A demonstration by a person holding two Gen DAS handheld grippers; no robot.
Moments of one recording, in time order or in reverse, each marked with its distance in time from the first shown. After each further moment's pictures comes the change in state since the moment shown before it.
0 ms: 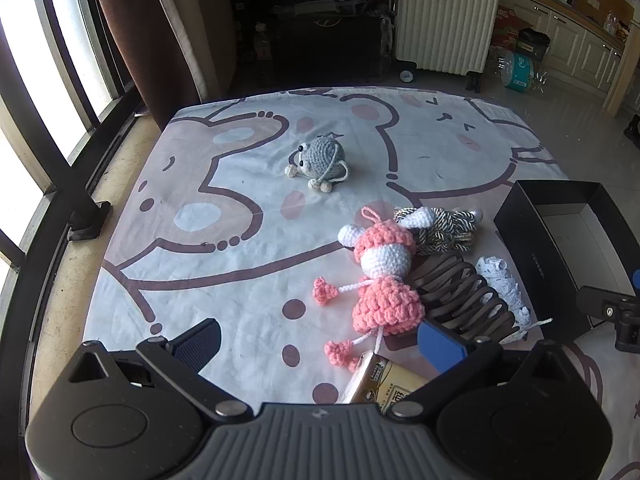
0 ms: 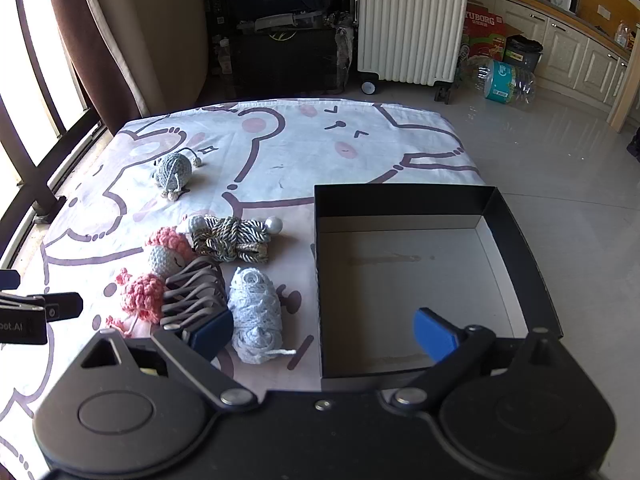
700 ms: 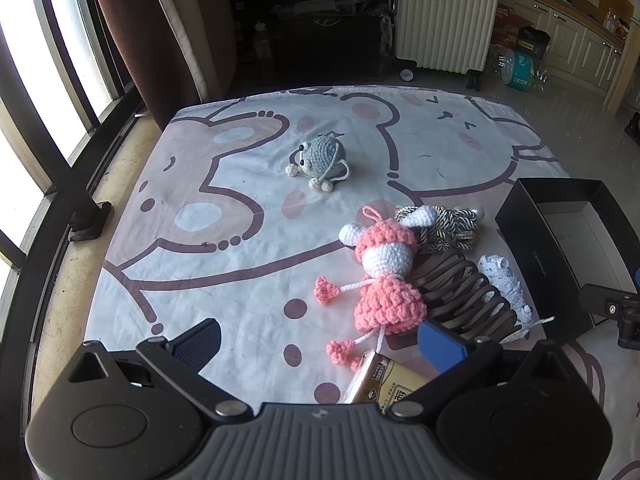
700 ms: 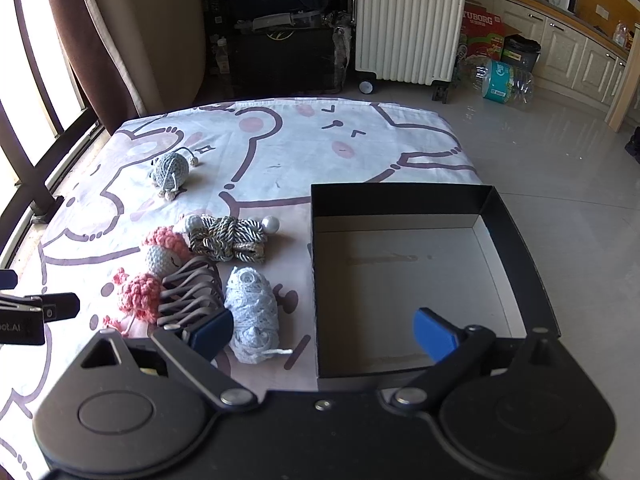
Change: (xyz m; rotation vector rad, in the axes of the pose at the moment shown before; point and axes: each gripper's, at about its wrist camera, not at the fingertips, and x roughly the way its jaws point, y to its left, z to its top) left arm 0.000 -0.001 0.000 0.002 0.002 0.005; right arm 0.000 -0.001 0.000 -0.002 0.001 -0.010
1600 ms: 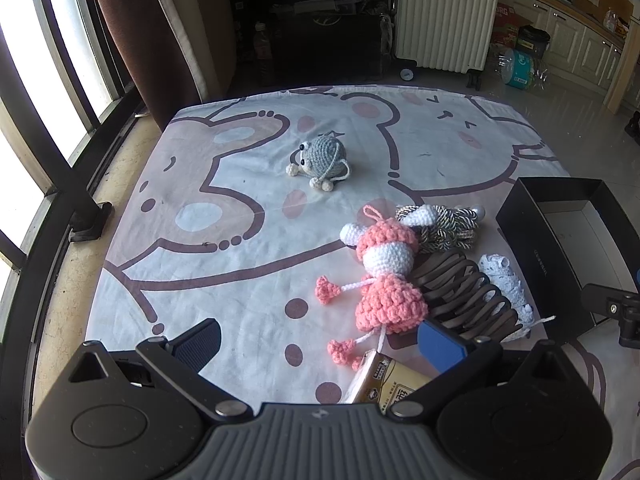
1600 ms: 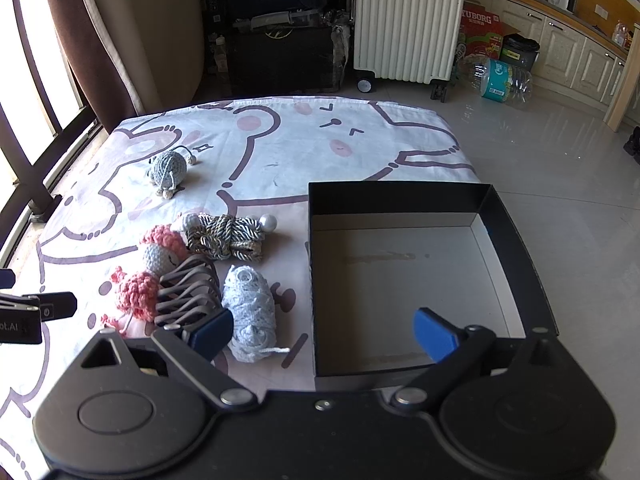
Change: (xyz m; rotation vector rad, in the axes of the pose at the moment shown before) left arm 0.000 0.000 0.000 0.003 -0.001 0.001; right arm 0.001 -0.001 0.000 0.002 0.002 -0.002
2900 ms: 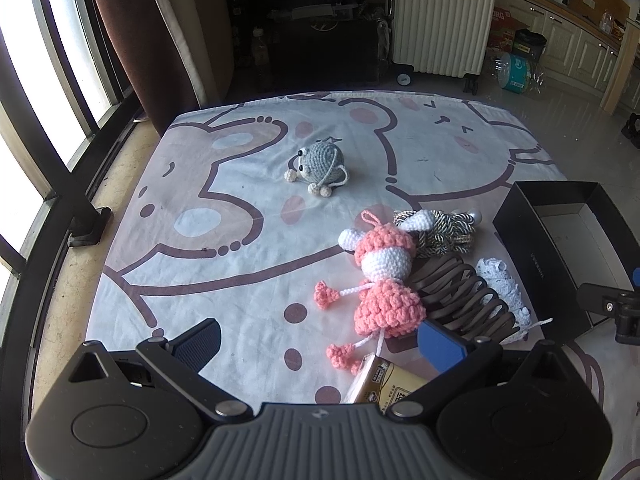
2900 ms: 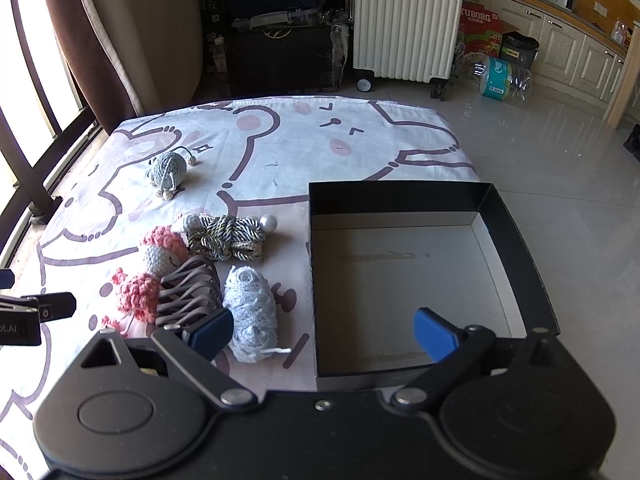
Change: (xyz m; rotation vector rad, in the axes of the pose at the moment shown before) left arm -0.003 0.002 0.002 0.002 -0.017 -0.018; right arm 0.000 -0.002 0.000 0.005 0.002 0.005
